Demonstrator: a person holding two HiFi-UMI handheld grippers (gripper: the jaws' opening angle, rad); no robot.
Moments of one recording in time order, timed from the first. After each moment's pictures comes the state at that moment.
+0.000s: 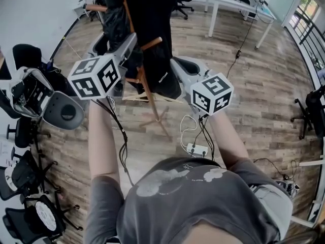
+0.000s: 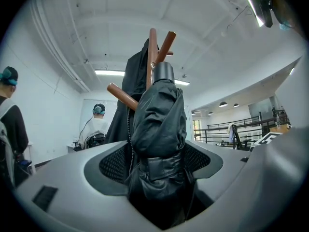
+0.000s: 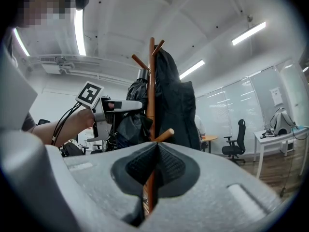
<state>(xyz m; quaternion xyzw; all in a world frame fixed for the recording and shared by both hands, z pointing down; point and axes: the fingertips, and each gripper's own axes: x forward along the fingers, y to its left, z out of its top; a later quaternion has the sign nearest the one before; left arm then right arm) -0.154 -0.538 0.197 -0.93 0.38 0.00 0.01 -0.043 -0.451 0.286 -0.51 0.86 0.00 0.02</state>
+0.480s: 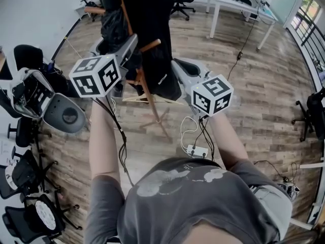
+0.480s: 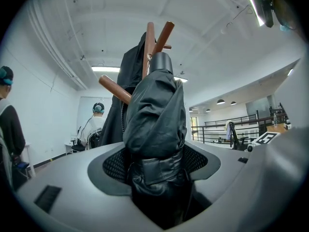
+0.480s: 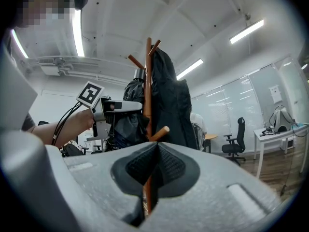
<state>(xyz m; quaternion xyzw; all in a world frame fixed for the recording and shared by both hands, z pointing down) -0.142 -0.545 0.205 -0.93 0.37 -0.02 0.00 -0.033 -0.457 0.293 -0.51 0.86 -0.01 0.02</state>
